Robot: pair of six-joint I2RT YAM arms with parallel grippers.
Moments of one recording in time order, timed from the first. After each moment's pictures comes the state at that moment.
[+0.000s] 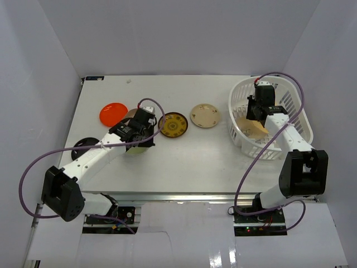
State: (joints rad) left arm -0.58 1.32 1.00 -0.69 -0.21 -0.44; right arm 0.11 1.49 1.17 -0.41 0.17 0.08
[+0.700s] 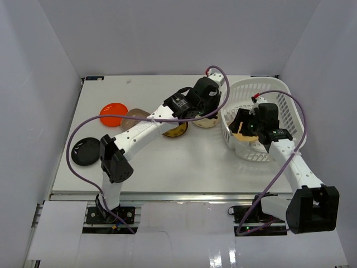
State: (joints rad) left arm -0.93 1.94 2.04 -0.70 -0.14 -0.40; right arm 0.13 1.19 0.85 -0.32 -0.23 0.26
